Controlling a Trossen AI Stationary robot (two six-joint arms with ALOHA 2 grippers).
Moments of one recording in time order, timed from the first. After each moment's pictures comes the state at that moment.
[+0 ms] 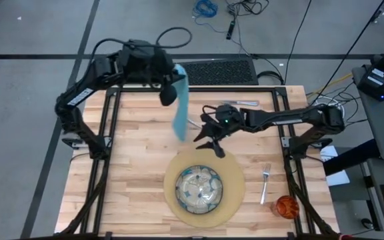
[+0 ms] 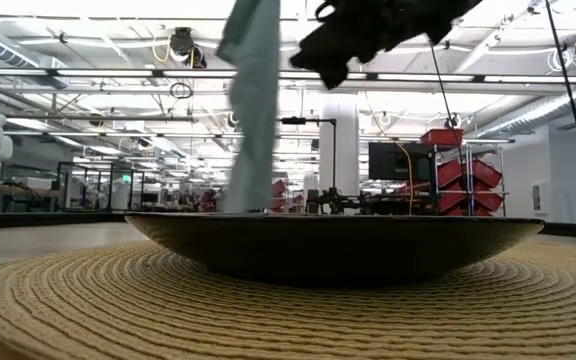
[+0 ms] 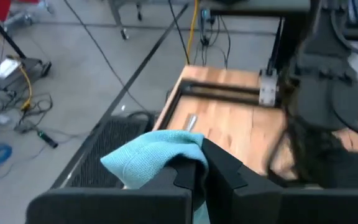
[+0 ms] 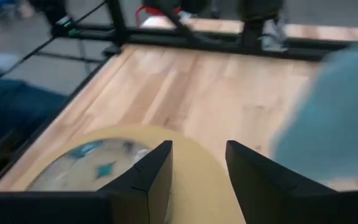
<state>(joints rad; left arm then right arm) 0.32 1.63 2.21 -1.02 -0.04 0.11 -0.10 1.50 1.06 -0.05 -0.42 -0.14</state>
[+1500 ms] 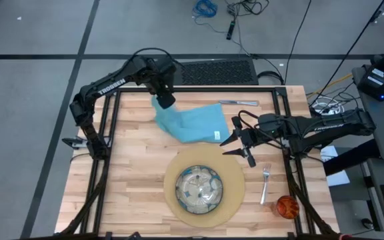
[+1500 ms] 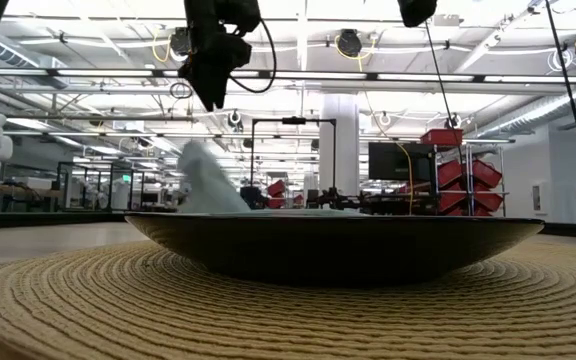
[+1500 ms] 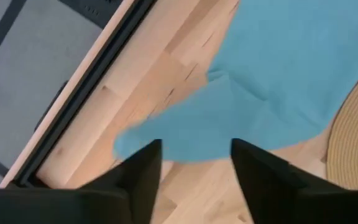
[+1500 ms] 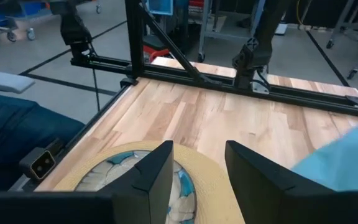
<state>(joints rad) 0.57 1.75 1.84 -1.40 -0.07 -0.07 0.09 1.02 0.83 -0.10 -0.16 -0.10</state>
